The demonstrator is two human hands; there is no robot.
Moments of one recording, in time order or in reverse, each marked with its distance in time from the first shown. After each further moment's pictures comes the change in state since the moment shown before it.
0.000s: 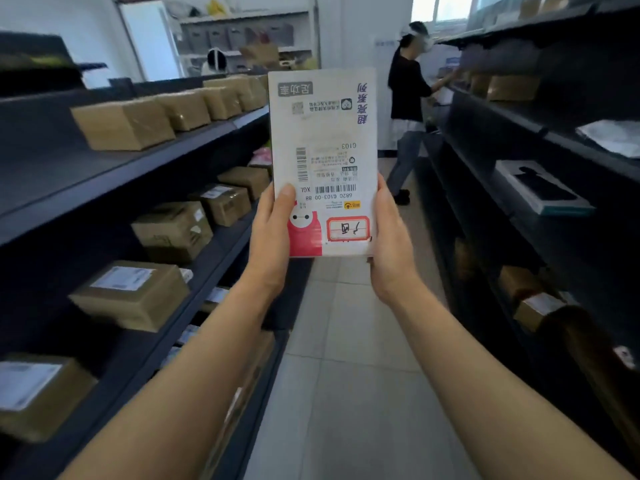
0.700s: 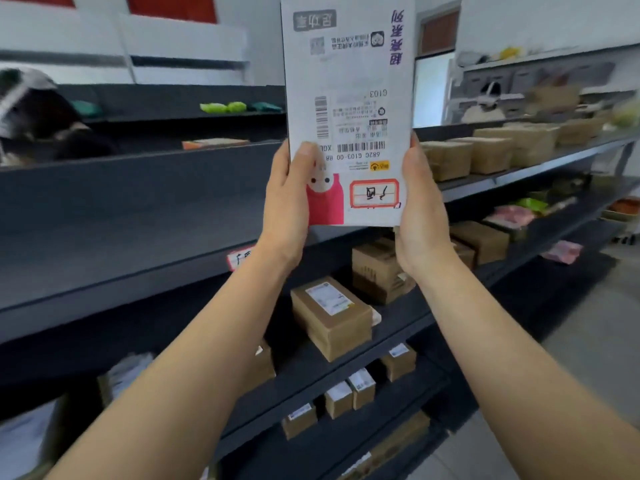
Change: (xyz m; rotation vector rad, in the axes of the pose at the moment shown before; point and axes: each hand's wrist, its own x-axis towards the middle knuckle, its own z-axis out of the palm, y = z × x) left_hand 0.064 0.136 -0.189 0.387 0.673 0.345; right_hand 0.113 0.015 0.282 0.413 -0.746 -0.031
